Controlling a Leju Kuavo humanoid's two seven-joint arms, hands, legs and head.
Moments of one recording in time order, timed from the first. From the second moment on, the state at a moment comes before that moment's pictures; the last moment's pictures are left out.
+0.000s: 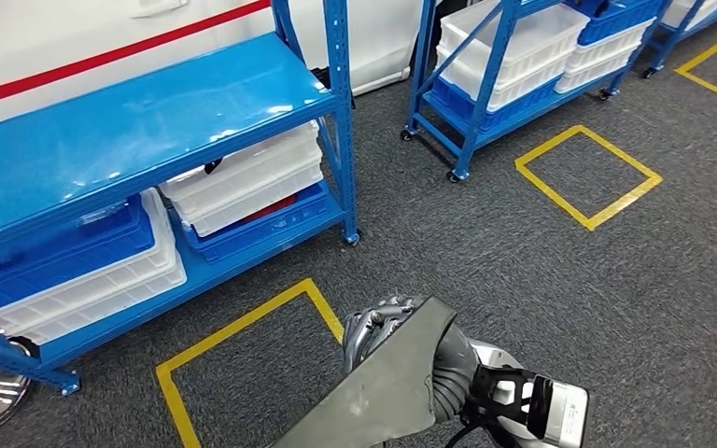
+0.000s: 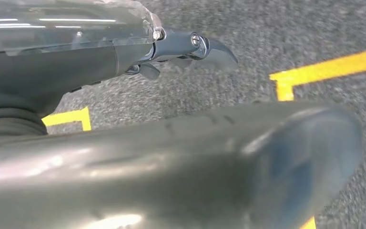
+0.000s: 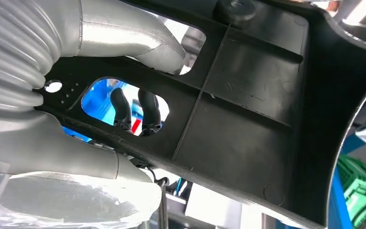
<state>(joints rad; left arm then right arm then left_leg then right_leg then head) -0.06 -0.04 1.31 -0.24 -0.81 0.13 -0.24 -0.22 -0.12 0.59 -1.77 -0.06 0.37 -0.66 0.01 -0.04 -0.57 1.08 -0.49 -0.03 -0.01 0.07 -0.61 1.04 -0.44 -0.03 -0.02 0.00</state>
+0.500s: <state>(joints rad) -0.06 -0.04 1.31 -0.24 -0.82 0.10 -0.30 -0.20 -0.08 0.60 -1.72 0.00 0.36 -0.69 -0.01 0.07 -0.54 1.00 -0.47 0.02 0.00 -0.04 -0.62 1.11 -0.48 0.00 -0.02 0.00</state>
